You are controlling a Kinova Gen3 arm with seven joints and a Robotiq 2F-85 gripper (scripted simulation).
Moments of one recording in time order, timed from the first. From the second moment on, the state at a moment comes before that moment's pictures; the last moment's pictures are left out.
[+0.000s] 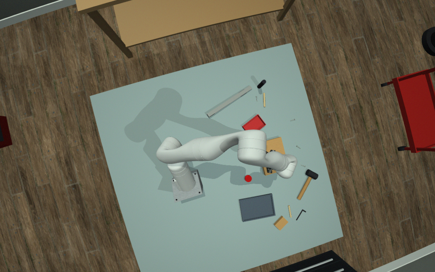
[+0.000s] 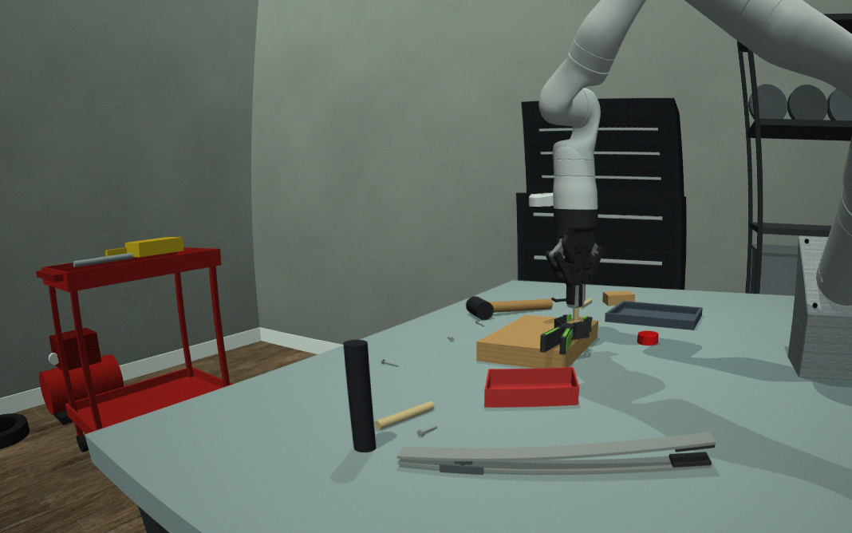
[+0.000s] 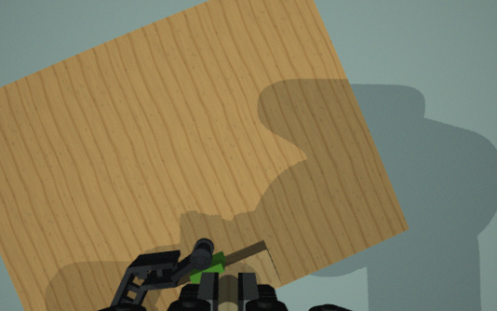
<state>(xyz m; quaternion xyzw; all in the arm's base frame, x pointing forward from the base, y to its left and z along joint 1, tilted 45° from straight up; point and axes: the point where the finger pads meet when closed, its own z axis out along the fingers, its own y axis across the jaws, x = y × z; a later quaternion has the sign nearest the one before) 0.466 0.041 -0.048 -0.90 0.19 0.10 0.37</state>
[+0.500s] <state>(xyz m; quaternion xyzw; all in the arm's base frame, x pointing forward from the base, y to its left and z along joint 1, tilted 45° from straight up) 0.466 0.041 -0.048 -0.89 0.24 0.12 0.36</state>
